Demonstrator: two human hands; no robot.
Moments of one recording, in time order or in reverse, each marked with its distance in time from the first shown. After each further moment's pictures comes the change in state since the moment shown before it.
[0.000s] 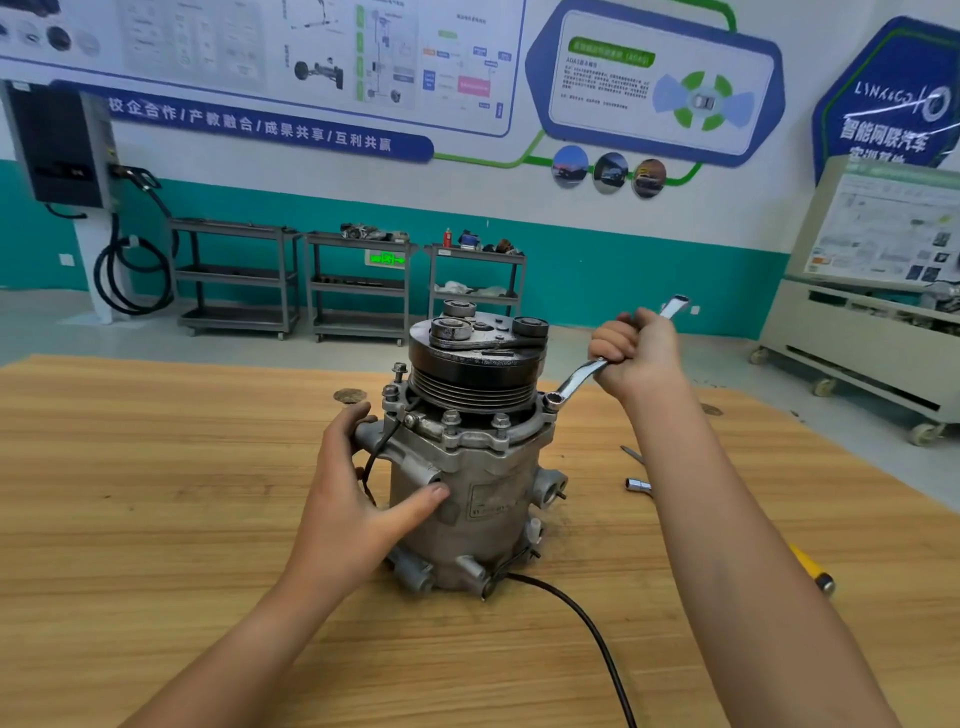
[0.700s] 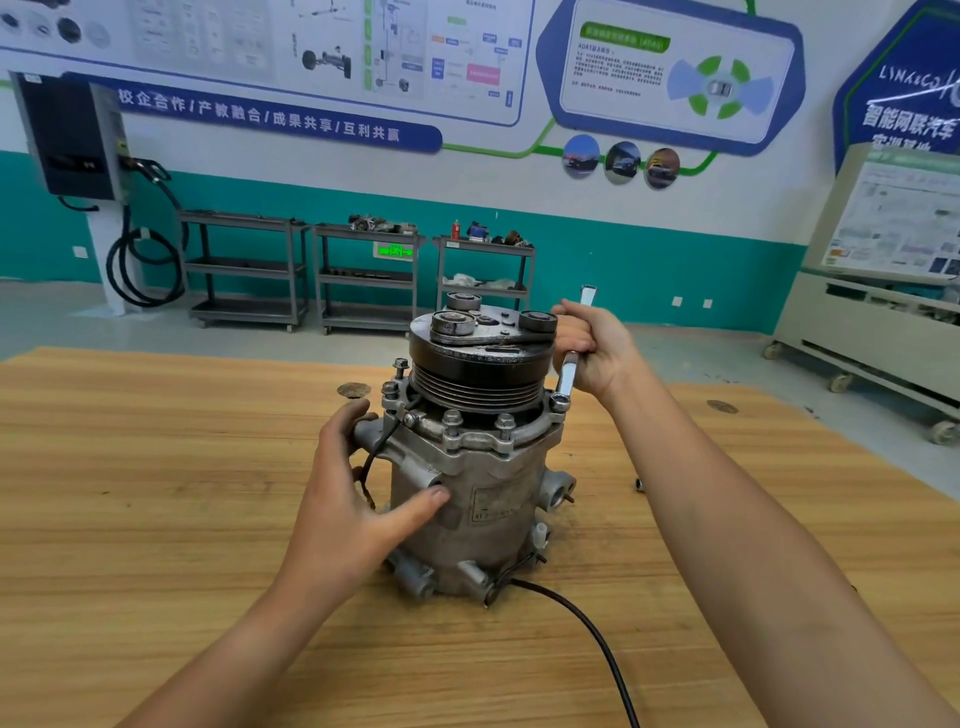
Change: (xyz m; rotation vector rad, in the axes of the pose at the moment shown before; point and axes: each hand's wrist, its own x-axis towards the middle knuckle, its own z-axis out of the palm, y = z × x) left_hand 0.002 -0.001 0.000 0.000 0.001 0.033; right_hand 0.049 0.020 -0.002 -0.046 -0.257 0.428
